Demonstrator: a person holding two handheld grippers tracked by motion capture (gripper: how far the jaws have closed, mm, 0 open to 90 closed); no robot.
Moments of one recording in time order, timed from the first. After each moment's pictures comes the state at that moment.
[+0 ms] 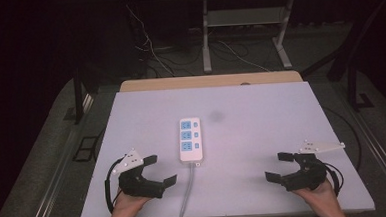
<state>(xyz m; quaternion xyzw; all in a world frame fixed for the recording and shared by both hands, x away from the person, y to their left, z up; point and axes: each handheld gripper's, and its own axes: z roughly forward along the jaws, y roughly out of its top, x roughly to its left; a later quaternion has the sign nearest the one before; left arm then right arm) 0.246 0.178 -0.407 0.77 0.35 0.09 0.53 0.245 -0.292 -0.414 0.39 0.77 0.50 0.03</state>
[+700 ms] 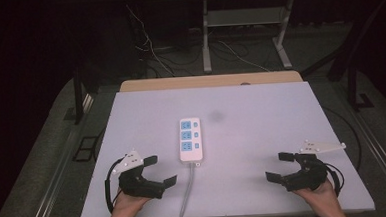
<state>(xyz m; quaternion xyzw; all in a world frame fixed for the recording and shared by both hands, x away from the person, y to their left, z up) 0.246 0.178 -0.407 0.77 0.35 0.08 0.53 0.245 -0.294 -0.414 0.39 0.77 0.50 0.04</state>
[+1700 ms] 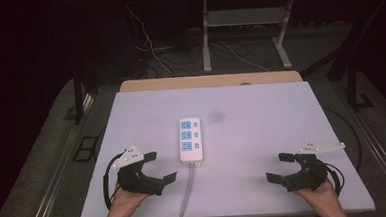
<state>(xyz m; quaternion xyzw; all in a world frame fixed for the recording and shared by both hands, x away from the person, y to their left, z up) 0.250 0.174 -0.387 0.78 0.34 0.09 0.51 0.246 -0.295 -0.416 0.39 0.78 0.49 0.03</state>
